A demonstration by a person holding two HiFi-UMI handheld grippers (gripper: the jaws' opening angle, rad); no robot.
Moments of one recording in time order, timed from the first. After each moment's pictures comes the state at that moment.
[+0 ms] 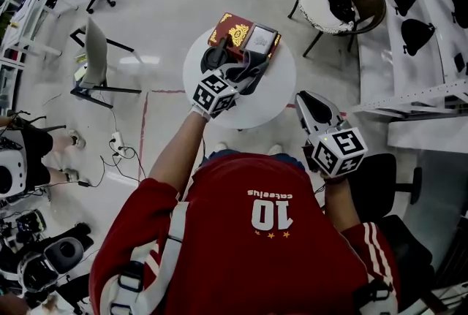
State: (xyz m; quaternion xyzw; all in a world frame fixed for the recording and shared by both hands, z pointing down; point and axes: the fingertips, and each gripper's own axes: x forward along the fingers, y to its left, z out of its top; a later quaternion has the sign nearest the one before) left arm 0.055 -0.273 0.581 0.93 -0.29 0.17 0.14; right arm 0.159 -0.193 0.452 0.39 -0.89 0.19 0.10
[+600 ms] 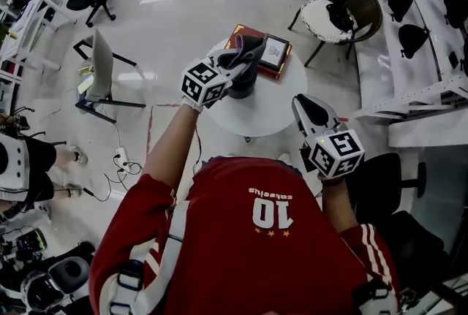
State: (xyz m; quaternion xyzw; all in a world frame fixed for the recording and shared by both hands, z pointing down) left arm -0.042 -0.292 0.488 0.95 -0.29 0.12 0.07; right arm 0.070 -0.174 0.433 0.42 -0.89 0.17 0.09
